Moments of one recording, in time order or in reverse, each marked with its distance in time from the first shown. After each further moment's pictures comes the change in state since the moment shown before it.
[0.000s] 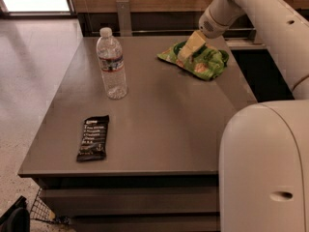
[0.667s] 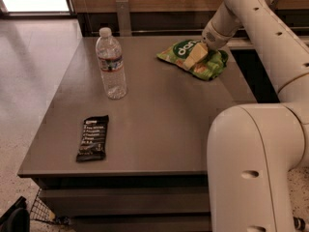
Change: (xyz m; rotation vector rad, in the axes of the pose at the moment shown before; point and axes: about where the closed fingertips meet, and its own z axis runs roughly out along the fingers) arm 0.039 -0.003 0.037 -0.092 0.102 0.090
